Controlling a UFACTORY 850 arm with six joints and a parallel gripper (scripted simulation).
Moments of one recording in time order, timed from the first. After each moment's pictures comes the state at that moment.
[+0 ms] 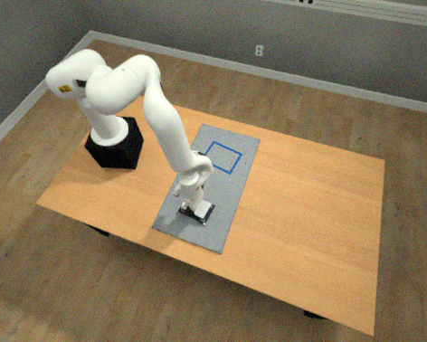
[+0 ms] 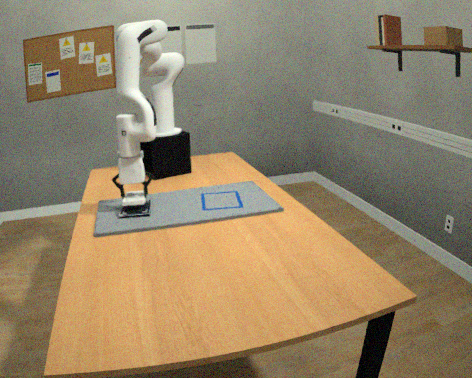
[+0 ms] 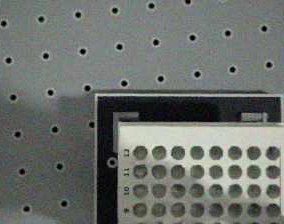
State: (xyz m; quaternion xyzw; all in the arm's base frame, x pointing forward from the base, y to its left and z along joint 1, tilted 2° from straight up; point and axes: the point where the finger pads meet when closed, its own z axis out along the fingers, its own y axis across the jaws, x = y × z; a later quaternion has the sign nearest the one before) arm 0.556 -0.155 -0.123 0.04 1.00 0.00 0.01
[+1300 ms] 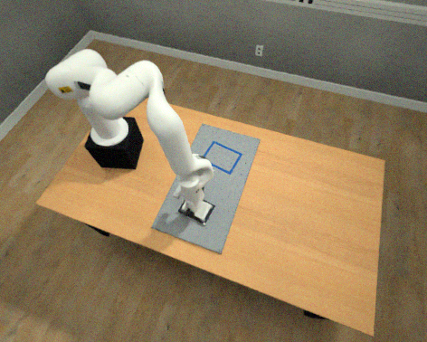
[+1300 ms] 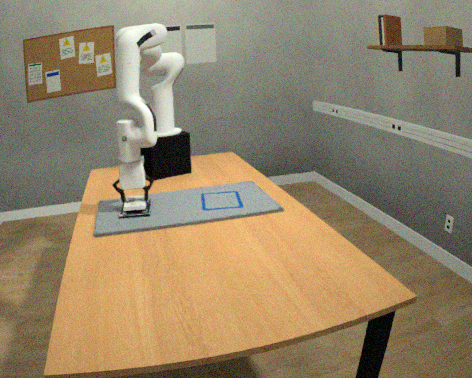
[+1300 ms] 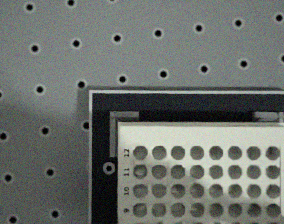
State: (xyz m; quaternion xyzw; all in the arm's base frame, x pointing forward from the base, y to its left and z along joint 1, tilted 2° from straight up) arm 0.556 -0.155 -0.143 0.04 1.00 0.01 0.01
